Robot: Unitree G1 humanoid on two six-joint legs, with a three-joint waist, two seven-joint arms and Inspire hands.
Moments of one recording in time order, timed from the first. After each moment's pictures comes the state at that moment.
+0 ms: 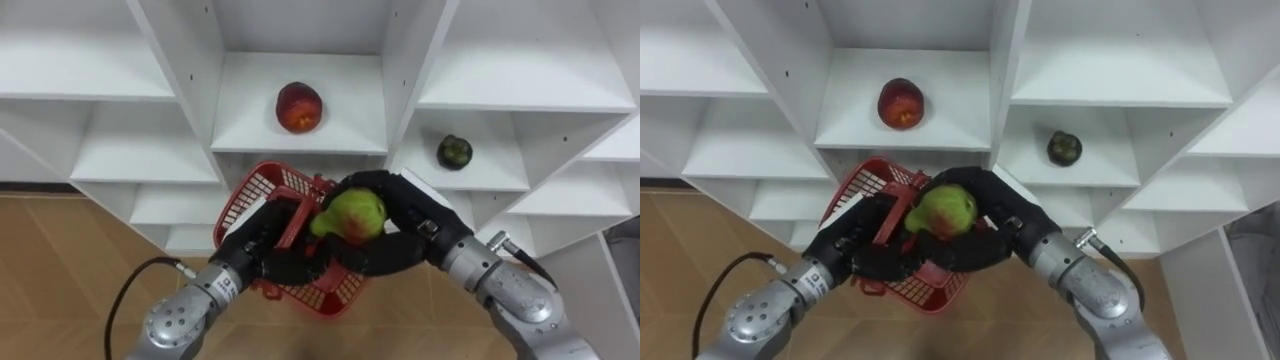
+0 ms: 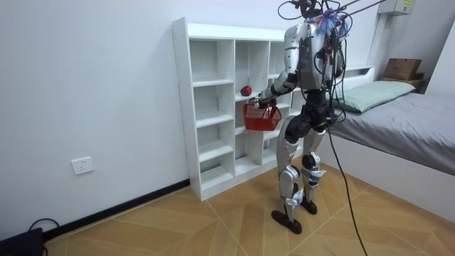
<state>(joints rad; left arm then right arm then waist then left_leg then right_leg) 0.03 0.30 -0.31 0.27 -0.13 -0.16 -0.25 0.00 -0.37 0.28 0.14 0.12 -0.20 0.38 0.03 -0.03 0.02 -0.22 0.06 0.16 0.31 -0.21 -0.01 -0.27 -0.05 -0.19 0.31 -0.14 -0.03</state>
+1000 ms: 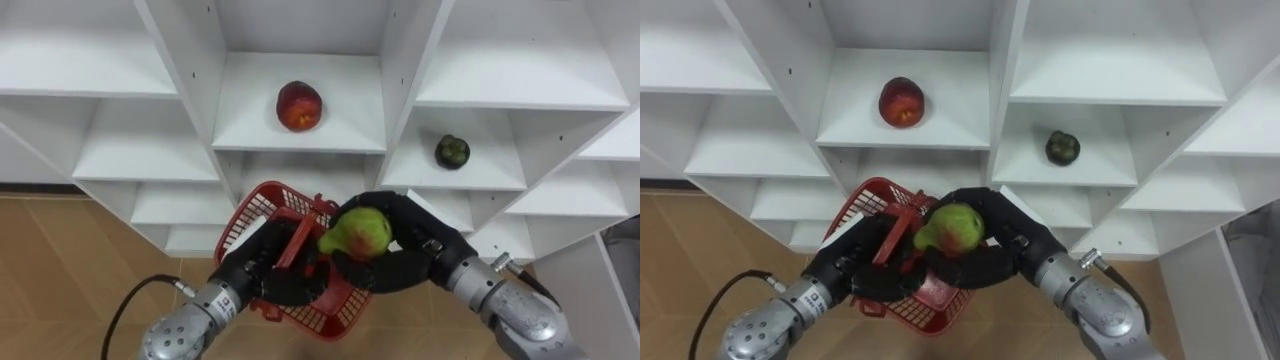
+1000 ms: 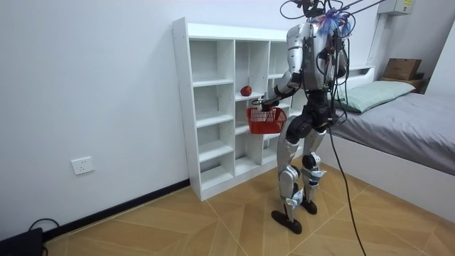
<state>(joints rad) 0.09 0.32 -0.32 0.26 -0.09 -0.16 -0.25 0.06 -0.40 0.29 0.15 0.16 -0.18 0.37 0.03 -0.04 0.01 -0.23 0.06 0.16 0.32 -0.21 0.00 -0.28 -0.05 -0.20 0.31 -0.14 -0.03</state>
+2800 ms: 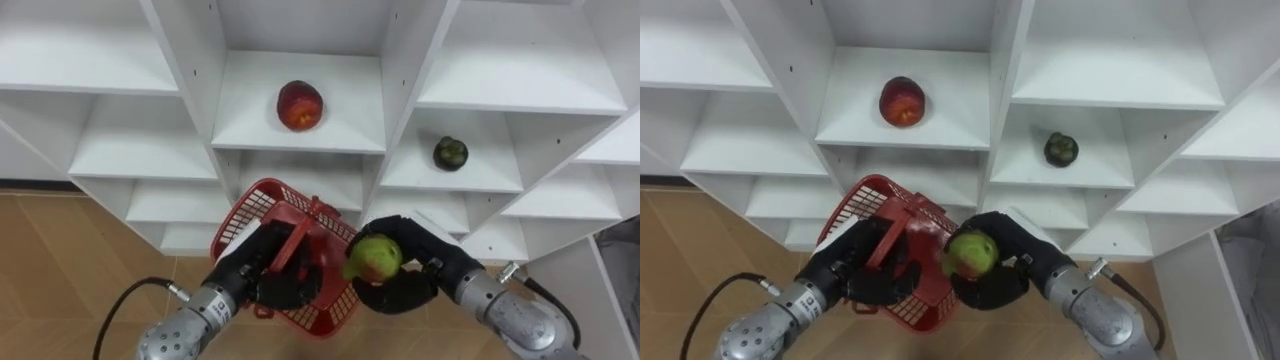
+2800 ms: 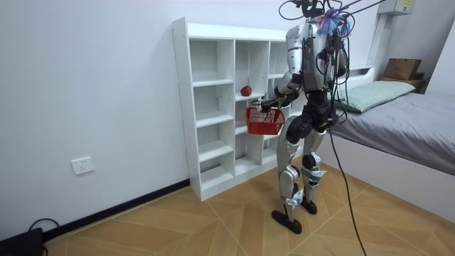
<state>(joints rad) 0.11 0.33 -0.31 0.24 -0.04 -0.16 -0.22 0.06 -0.41 0.29 0.24 -0.13 -0.17 0.32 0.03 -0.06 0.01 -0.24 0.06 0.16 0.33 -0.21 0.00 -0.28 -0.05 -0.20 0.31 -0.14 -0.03</state>
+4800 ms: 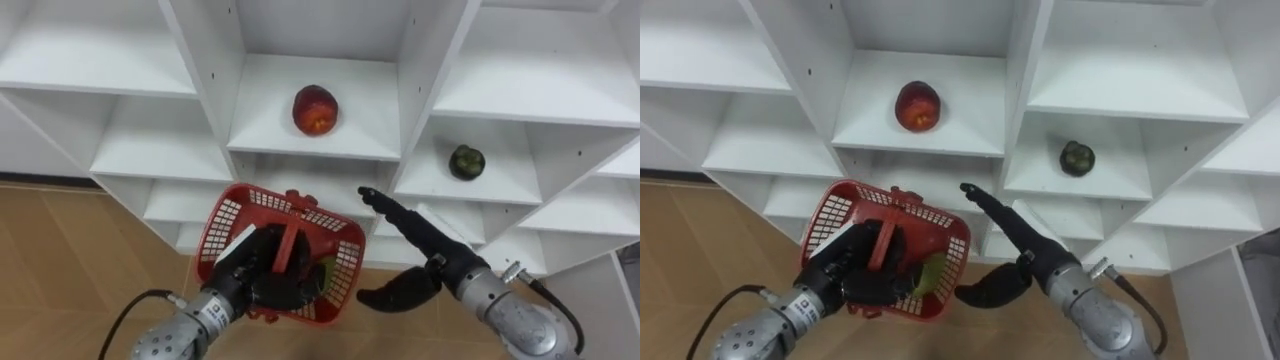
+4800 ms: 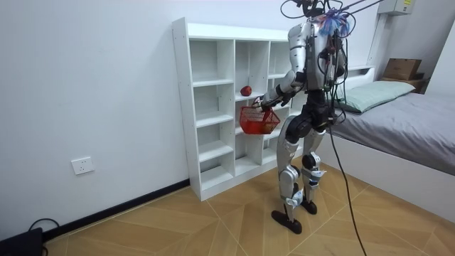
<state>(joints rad) 0.15 0.31 -0.29 0.26 -0.22 -0.13 -0.28 0.09 -0.41 0.30 0.17 -0.13 -0.17 0.23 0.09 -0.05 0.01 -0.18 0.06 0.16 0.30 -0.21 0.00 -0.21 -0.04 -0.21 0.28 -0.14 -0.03</state>
